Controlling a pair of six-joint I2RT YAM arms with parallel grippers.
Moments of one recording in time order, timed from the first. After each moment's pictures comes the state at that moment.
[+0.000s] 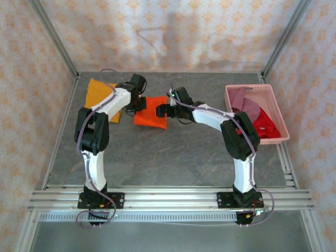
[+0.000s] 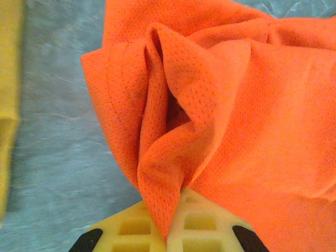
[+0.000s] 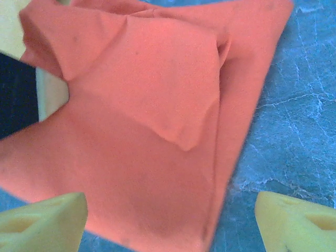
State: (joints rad) left arm -0.25 2.03 1.66 -0.87 -0.13 -0.40; right arm 0.60 1.96 1.37 -0.18 -0.26 0.44
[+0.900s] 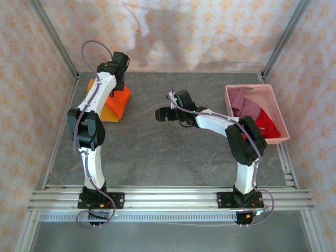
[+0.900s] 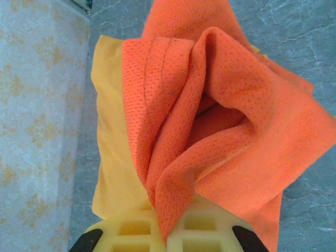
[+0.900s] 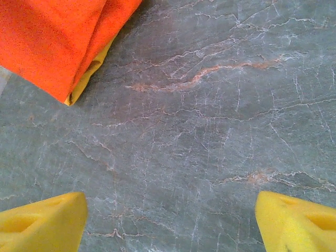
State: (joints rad) left arm -0.11 2.08 2.05 -1.09 -0.54 -0.05; right arm 0.61 1.89 1.25 -0.06 -0.31 0.40
